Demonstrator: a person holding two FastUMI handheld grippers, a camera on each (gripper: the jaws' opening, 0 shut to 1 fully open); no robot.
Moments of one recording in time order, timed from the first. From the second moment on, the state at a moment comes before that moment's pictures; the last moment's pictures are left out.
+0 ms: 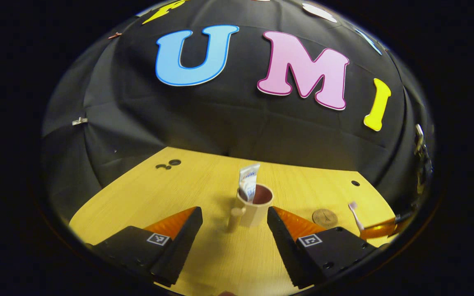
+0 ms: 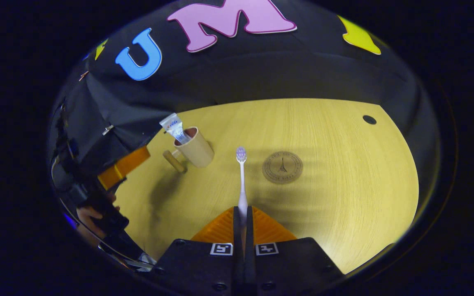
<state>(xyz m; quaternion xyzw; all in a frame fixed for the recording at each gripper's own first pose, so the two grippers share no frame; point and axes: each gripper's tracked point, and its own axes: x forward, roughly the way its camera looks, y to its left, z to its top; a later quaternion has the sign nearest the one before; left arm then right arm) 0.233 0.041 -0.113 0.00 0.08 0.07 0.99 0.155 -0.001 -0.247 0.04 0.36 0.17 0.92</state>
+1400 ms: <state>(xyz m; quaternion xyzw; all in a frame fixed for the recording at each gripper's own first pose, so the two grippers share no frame) 0.103 0.104 -0.219 -0.10 0.15 0.14 0.97 0.350 0.193 -0.207 0.09 0.11 0.23 0.96</state>
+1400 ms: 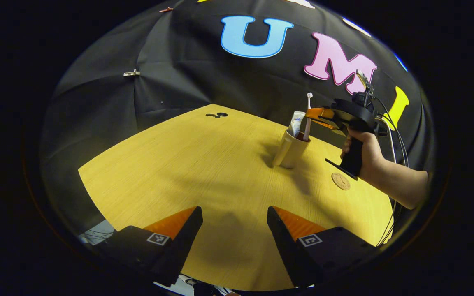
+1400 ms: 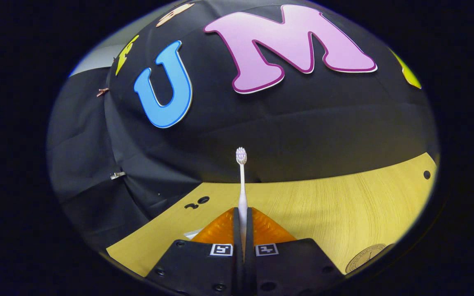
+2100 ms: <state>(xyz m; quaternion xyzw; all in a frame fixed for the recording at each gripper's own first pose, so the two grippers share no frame) 0.122 0.103 -0.220 -0.08 0.16 0.13 0.98 0.328 0.139 -0.219 0.07 0.09 0.20 0.97</state>
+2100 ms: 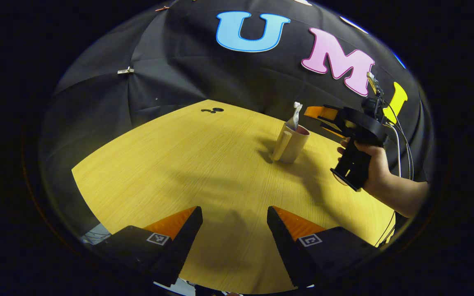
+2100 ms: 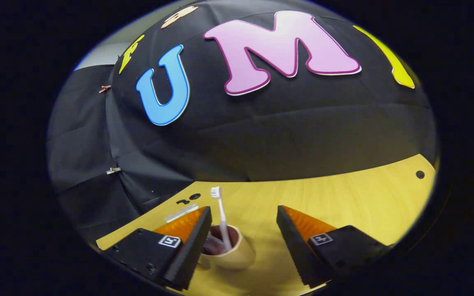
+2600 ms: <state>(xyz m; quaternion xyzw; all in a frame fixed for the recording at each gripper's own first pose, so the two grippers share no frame) 0.201 0.094 -0.155 -0.02 0.14 0.05 0.99 0.313 -0.014 -0.205 0.05 0.10 0.09 0.99</state>
